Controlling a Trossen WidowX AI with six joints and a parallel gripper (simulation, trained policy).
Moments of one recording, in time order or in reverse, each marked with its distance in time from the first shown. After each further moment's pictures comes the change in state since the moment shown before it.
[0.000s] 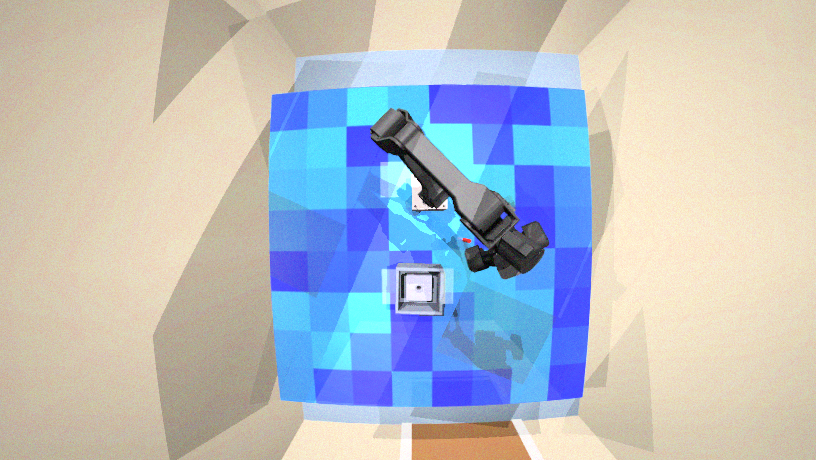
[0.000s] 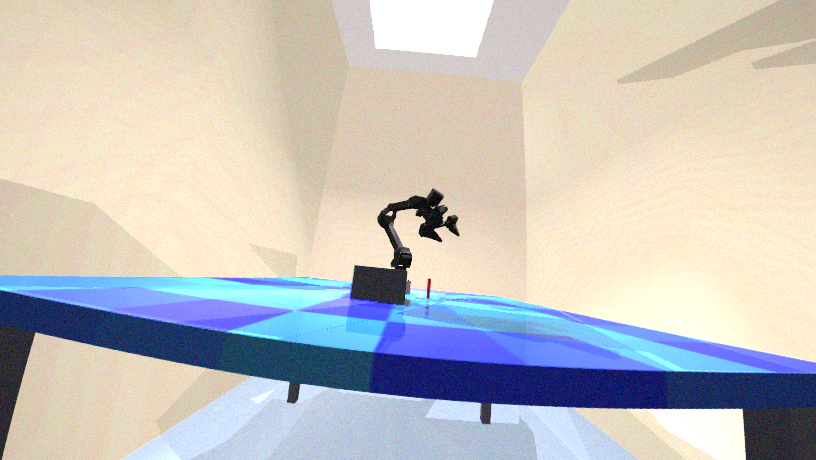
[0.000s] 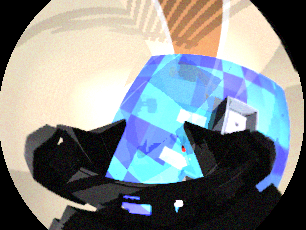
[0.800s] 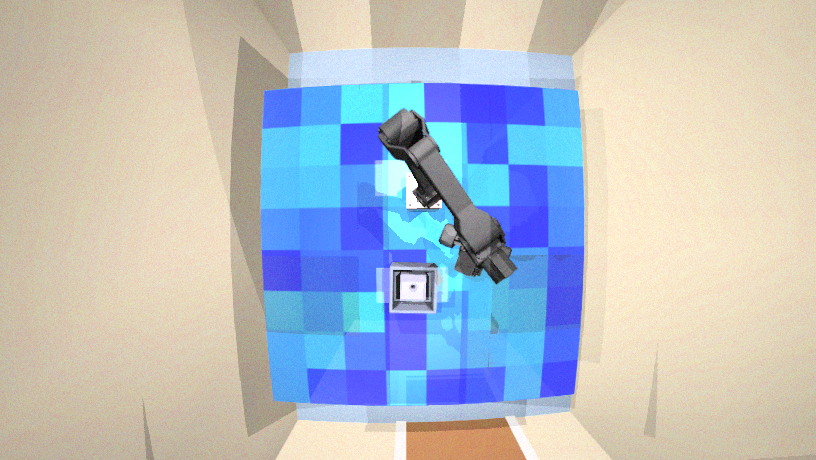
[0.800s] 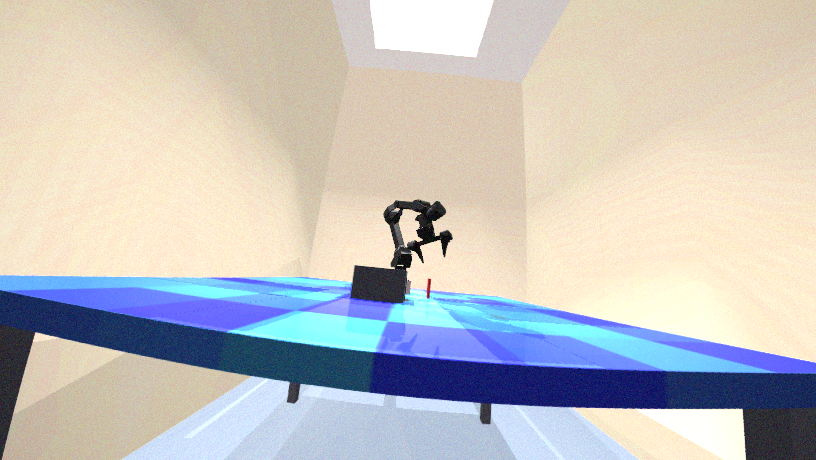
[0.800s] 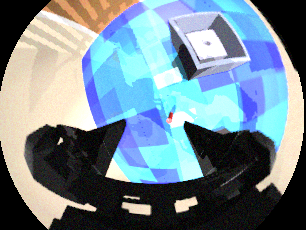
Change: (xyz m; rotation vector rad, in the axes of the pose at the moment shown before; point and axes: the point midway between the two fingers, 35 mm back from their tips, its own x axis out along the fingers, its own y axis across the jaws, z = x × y) arm 0.028 -0.073 -0.061 0.695 0.240 -0.398
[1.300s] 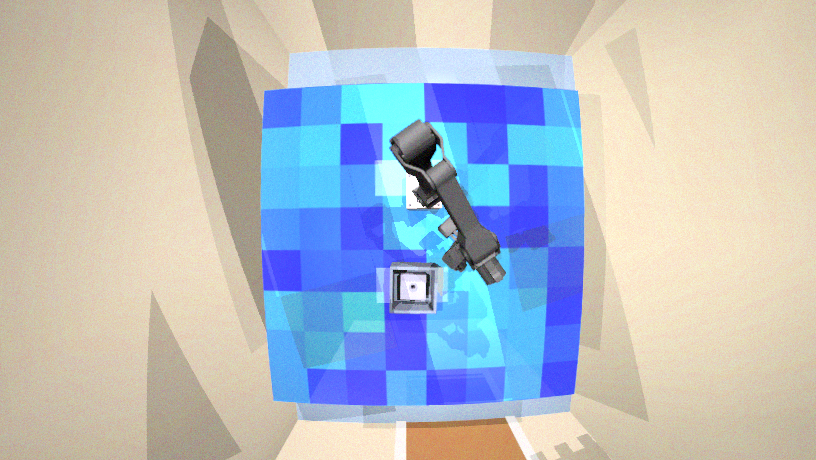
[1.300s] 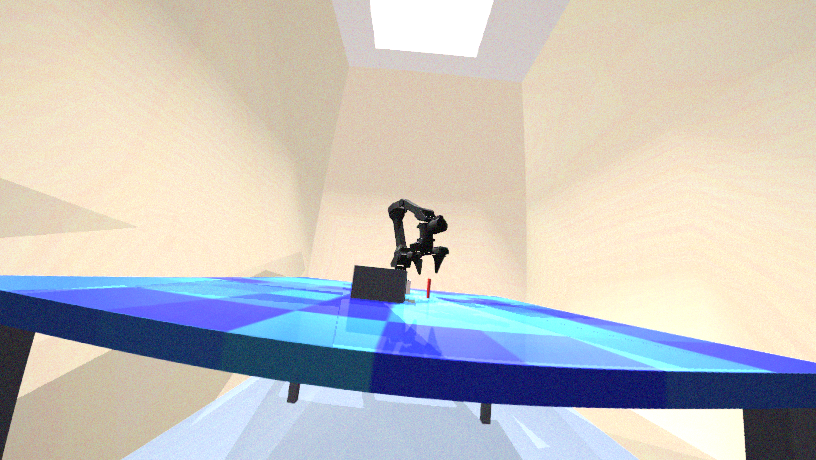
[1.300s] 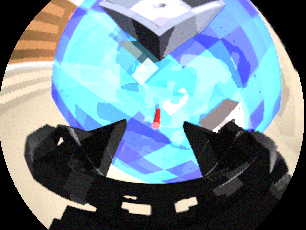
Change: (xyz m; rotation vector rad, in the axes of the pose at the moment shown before) arm 0.048 -0.033 -0.007 0.392 0.057 -0.211
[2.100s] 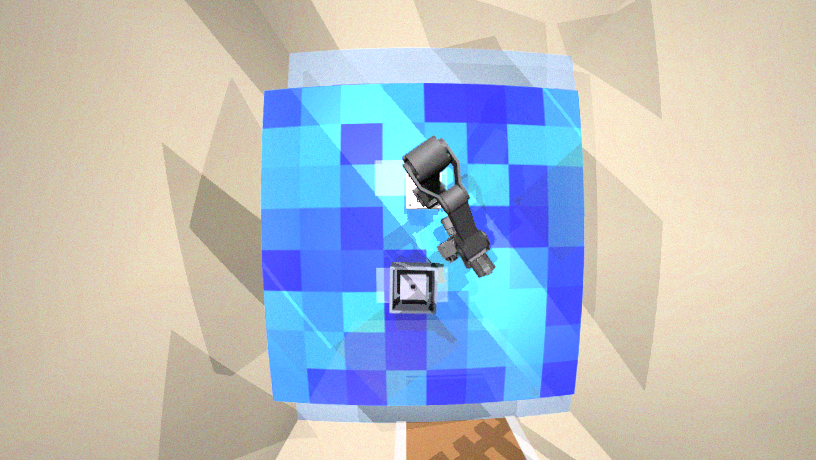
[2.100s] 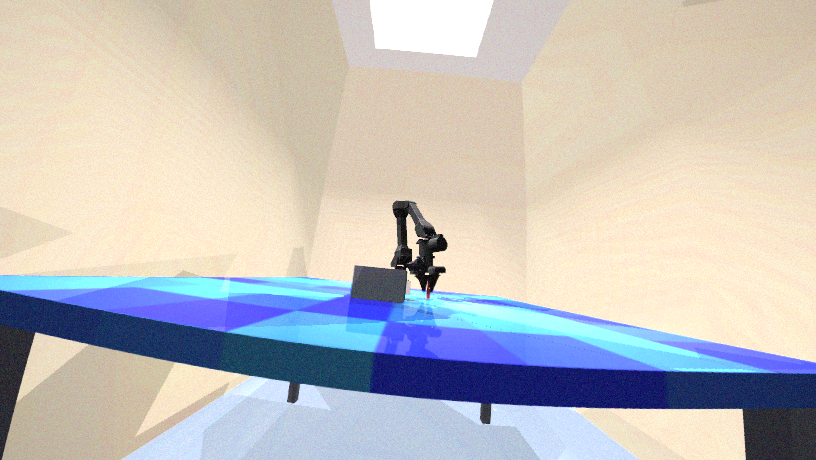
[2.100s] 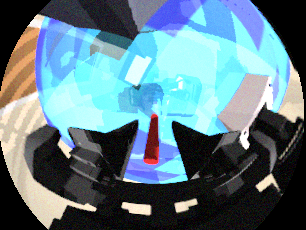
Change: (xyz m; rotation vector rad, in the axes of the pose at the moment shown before) arm 0.072 -0.011 -0.007 0.269 0.036 -0.036
